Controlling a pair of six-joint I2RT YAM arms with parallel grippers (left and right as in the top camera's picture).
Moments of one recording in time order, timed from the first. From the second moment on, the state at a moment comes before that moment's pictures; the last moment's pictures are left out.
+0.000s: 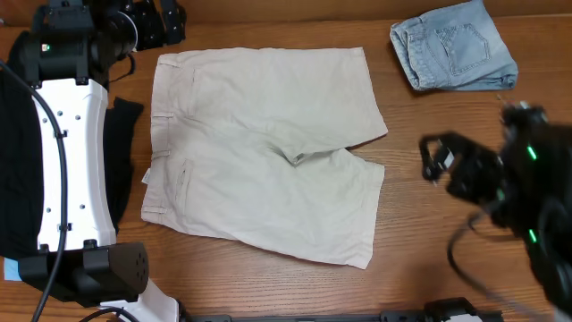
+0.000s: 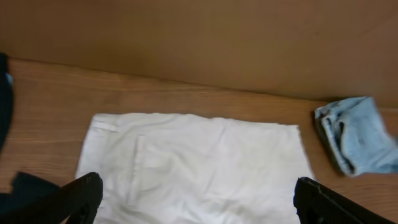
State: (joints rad) left arm 0.08 1.80 2.07 -0.94 0.30 -0.21; right arm 0.13 0.97 1.54 -1.29 -0.12 0.56
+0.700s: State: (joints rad) left arm 0.02 1.80 2.07 -0.88 0.33 -0.32; right arm 0.13 0.85 1.54 -1.50 -0.12 0.74
